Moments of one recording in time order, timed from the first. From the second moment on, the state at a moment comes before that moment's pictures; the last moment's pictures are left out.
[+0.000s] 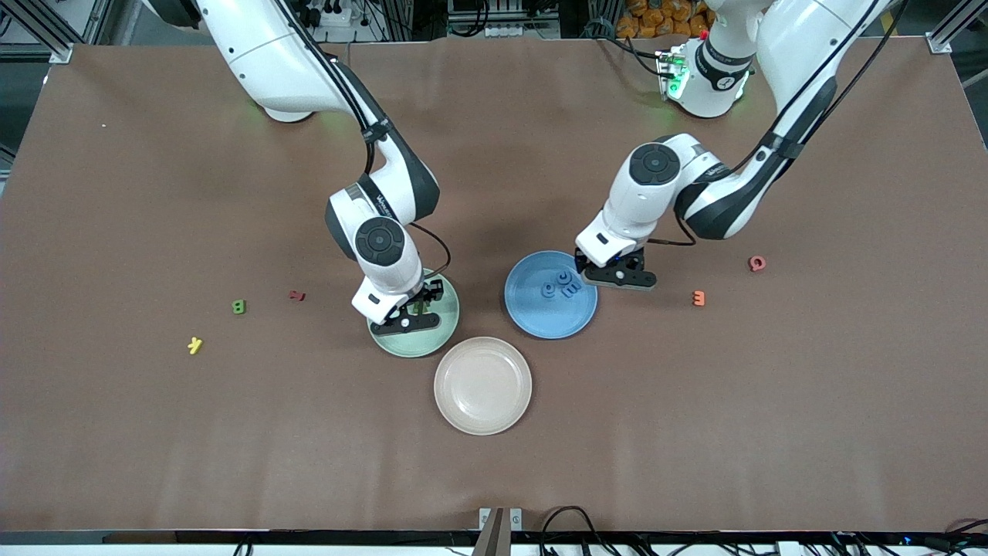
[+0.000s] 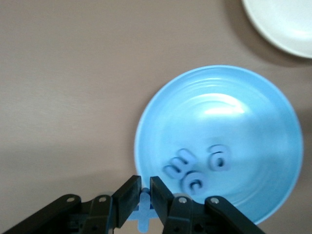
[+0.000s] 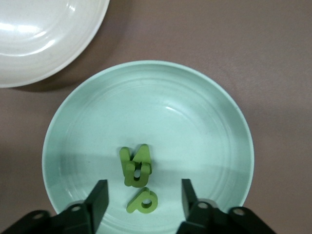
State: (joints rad) left arm 0.16 0.47 -0.75 -2.09 0.58 2.53 -0.85; right arm 0.61 0.64 -0.06 -1.67 0.01 2.26 0.41
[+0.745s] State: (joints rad) left arm -0.06 0.66 -0.65 -1.82 0.58 2.53 -1.07; right arm 0.46 0.64 -0.08 -1.66 -0.02 2.26 0.33
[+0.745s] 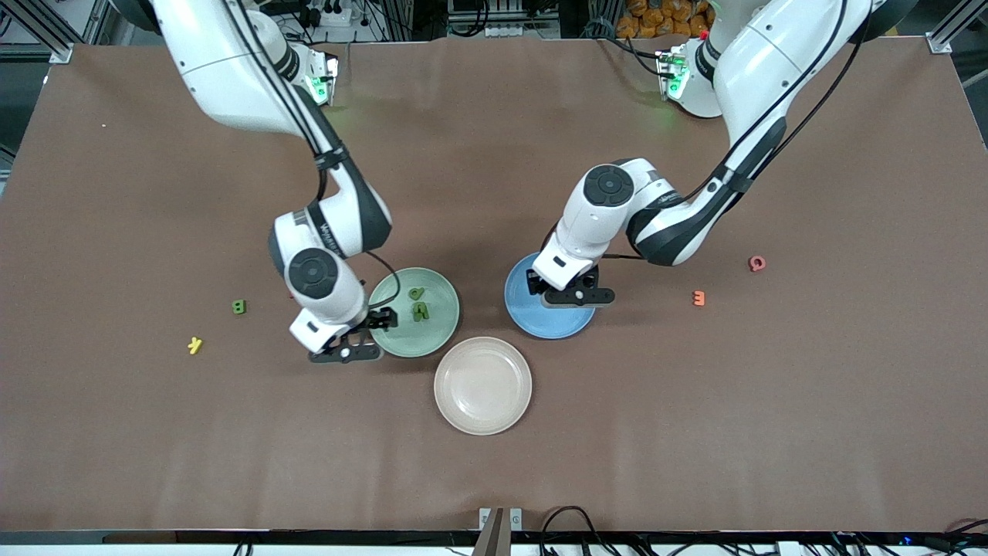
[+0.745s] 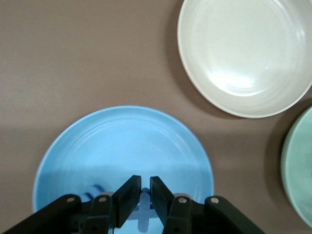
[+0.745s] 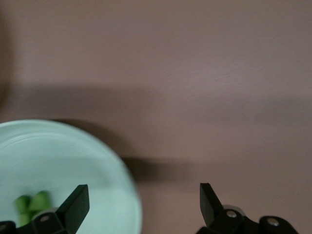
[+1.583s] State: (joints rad) left arm -0.12 0.63 -0.55 -1.68 0.58 2.37 -1.09; right arm 0.21 0.64 -0.09 -1.66 -0.02 2.26 0.21
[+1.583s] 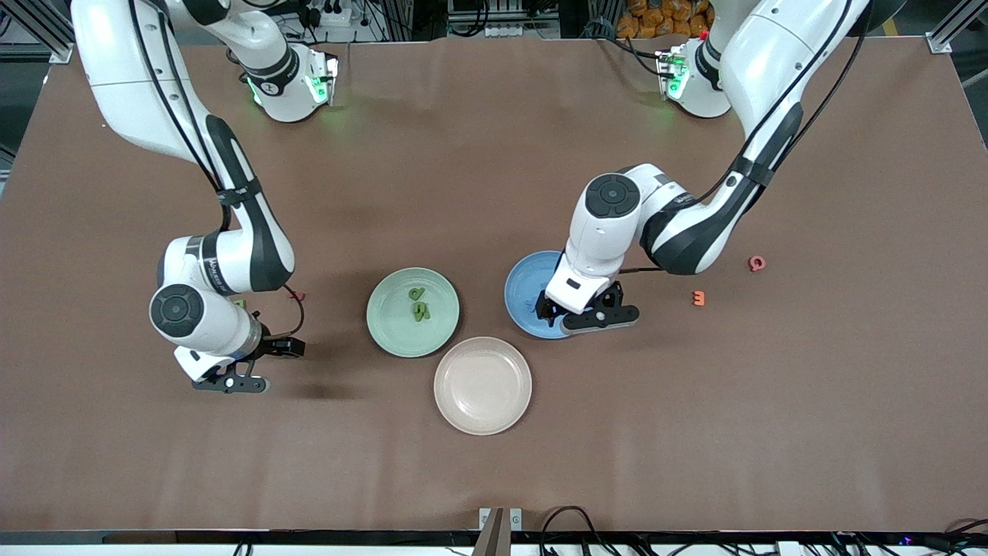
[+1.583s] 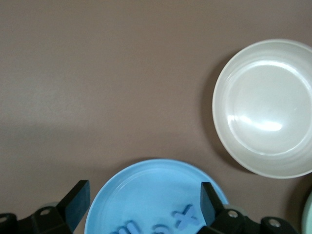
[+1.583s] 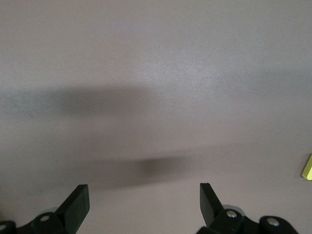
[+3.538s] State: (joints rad) left arm -0.16 0.10 0.01 -1.97 0.07 2.03 -0.07; right arm -0.06 0.48 -0.02 -2.16 -0.05 2.66 -0.41
